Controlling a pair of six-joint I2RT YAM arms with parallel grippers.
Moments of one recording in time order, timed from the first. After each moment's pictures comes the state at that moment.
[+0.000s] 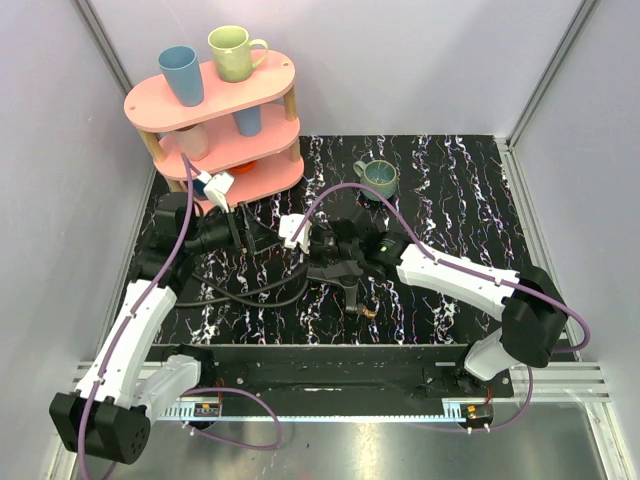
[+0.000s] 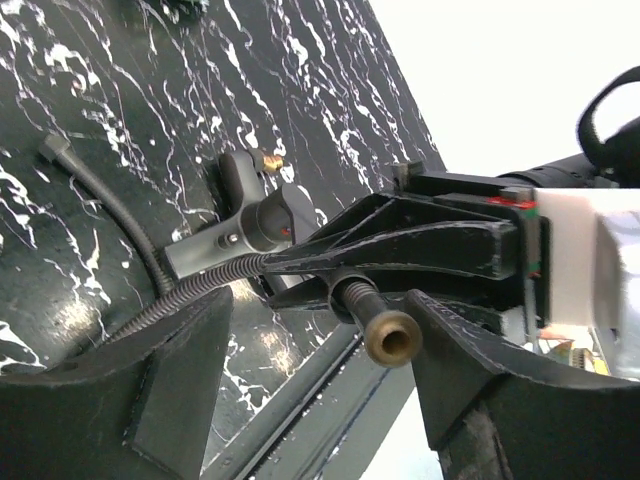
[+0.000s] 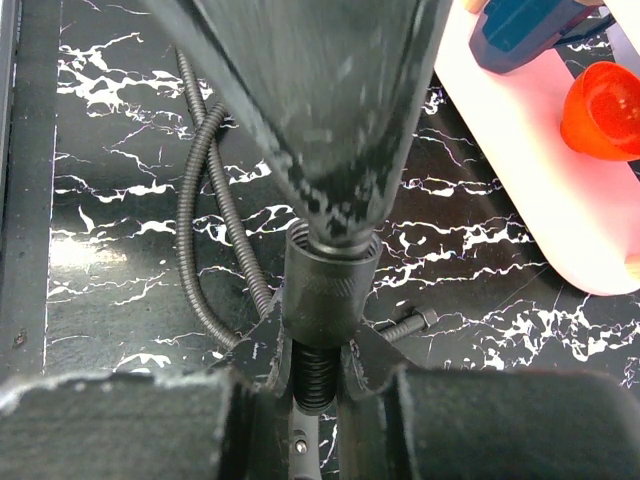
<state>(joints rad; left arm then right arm) -0.18 0.91 0.90 -0.39 0.75 -0.48 0.94 1.53 1.16 -0.05 -0.34 -0.49</state>
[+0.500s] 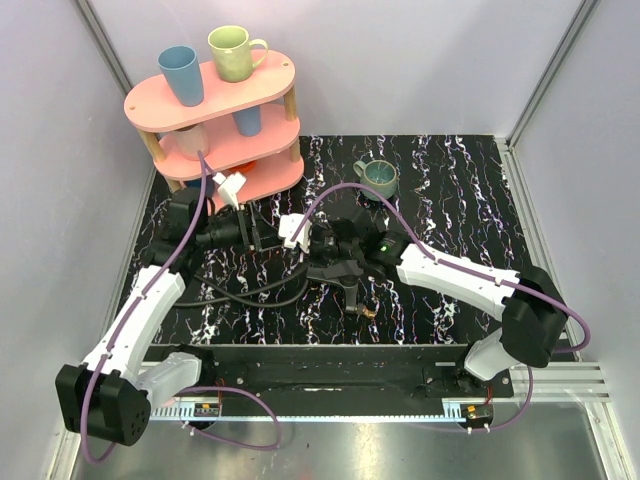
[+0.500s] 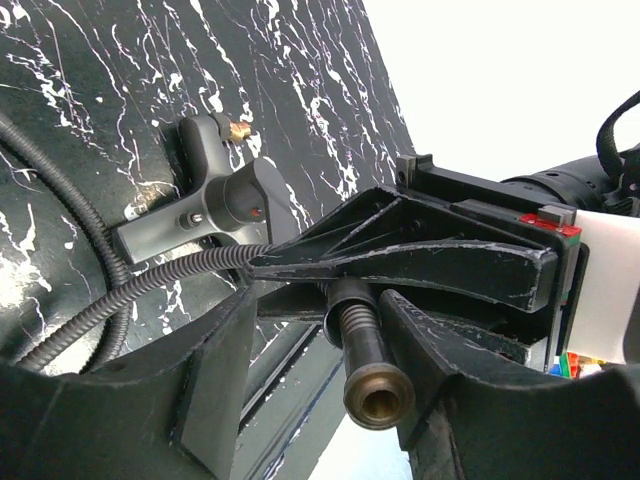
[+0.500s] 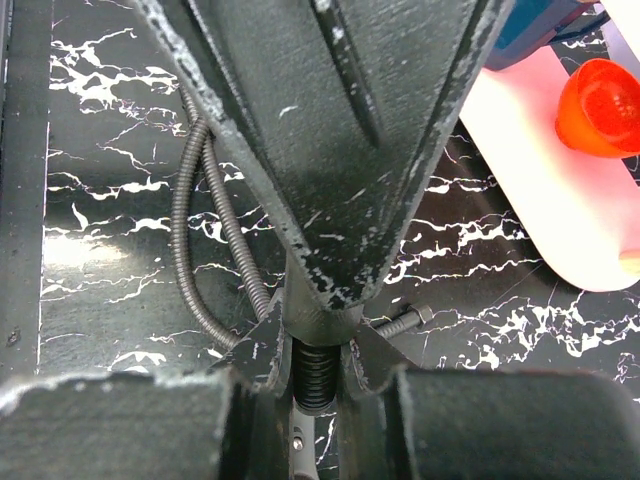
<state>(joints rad) -0.21 1.03 0.88 -0.34 0.82 -0.57 0.94 1.53 1.16 -0.06 -0.33 -0.50</state>
